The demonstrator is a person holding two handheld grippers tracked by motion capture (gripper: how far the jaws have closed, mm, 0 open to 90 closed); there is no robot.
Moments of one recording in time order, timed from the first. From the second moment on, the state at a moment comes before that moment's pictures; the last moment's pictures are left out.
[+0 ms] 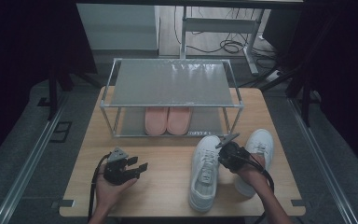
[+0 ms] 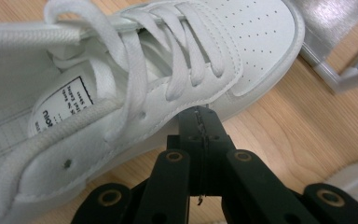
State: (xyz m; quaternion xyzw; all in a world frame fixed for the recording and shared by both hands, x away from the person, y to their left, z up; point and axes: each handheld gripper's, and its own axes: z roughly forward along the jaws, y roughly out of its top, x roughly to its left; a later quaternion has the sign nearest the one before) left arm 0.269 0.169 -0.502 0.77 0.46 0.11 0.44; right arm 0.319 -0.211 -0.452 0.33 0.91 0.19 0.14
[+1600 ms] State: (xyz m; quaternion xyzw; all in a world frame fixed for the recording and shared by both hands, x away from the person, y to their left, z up) left arm 0.268 0.170 -0.502 0.77 0.46 0.11 0.44; right arm 0.295 -0.208 -0.424 0.29 0.89 0.34 0.12
